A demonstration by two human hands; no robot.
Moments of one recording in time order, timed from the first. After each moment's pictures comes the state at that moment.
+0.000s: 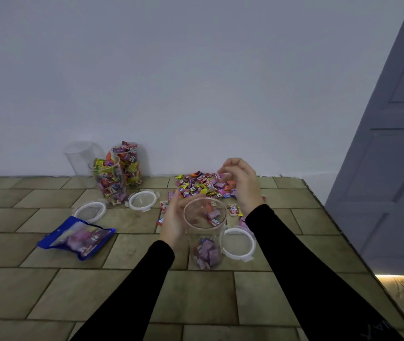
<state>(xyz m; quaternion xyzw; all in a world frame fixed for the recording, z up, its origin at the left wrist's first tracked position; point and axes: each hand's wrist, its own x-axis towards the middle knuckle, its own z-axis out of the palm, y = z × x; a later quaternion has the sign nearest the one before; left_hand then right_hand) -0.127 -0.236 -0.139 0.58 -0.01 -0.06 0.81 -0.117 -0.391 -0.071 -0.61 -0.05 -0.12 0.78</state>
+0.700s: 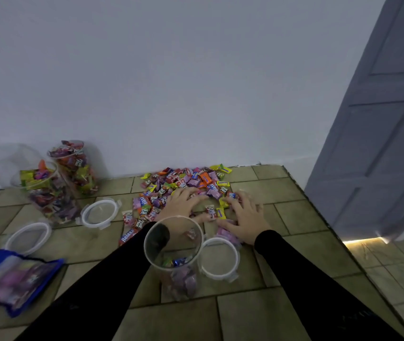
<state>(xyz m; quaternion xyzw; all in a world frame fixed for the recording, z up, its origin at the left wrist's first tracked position) -0.002 -0.276 -0.182 0.95 -0.31 -0.02 0.10 -0.063 -0.486 -0.209 -0.98 0.00 -0.01 0.19</state>
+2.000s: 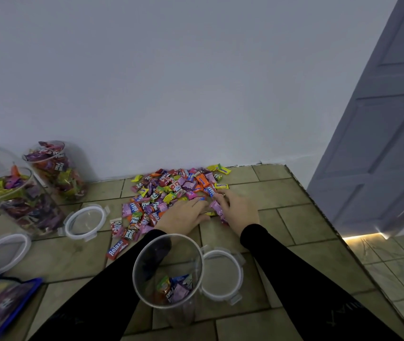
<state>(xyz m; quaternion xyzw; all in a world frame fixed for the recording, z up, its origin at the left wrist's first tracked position) 0.030 -0.303 -0.214 0.88 -0.43 0.13 0.13 0.000 -0.475 -0.224 -0.96 0.06 -0.15 0.24</state>
